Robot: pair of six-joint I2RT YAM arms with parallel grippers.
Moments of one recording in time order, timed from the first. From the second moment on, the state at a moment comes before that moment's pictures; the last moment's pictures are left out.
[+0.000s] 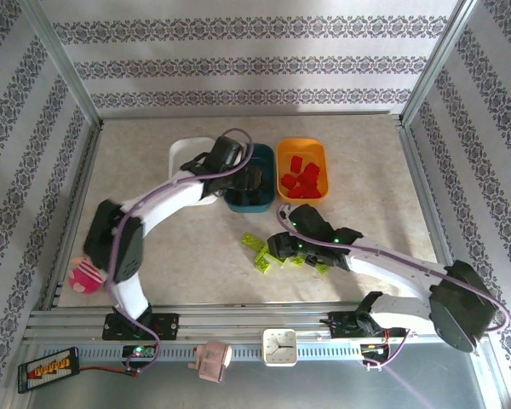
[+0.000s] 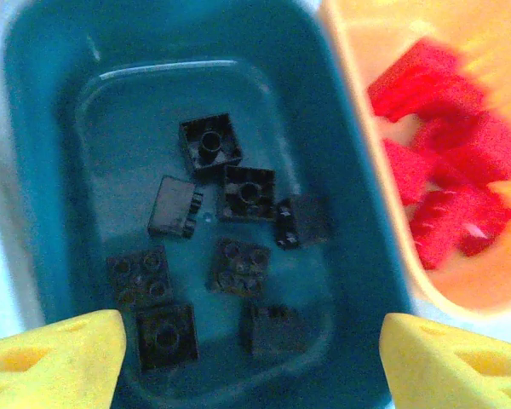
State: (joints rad) left arm -0.54 1.71 1.31 -0.39 0.01 -0.42; right arm 0.78 1.21 0.64 -0.32 -0.08 0.46
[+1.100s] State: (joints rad) left arm -0.54 0.66 0.49 -0.36 -0.02 -0.66; right arm 0.88 1.84 1.08 -0.34 -0.05 0.29
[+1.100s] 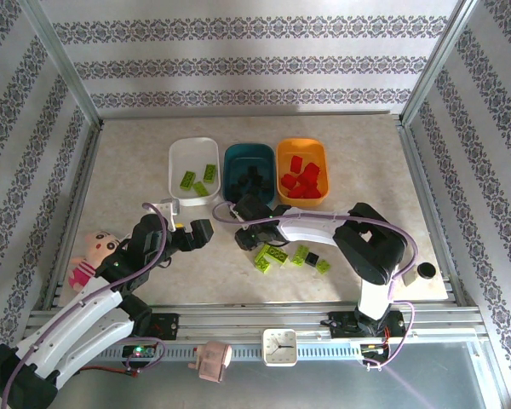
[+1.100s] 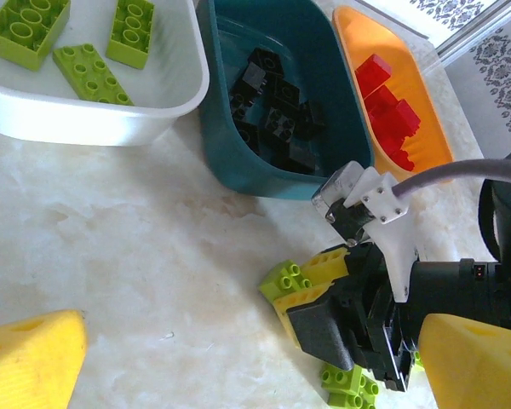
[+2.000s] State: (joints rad) left arm -0.54 0.49 0.49 -0.45 -0.02 -0.68; right arm 0.78 2.30 1.86 -0.18 -0.16 0.47
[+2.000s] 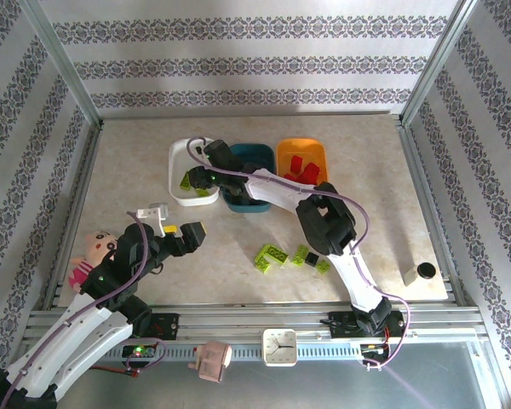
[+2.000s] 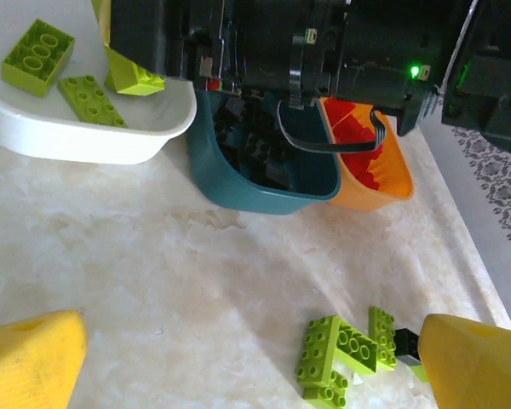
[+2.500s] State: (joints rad) left arm -0.54 0.59 0.51 -0.46 0.03 -0.67; right arm 0.76 2.06 1.61 -0.15 -0.19 0.49
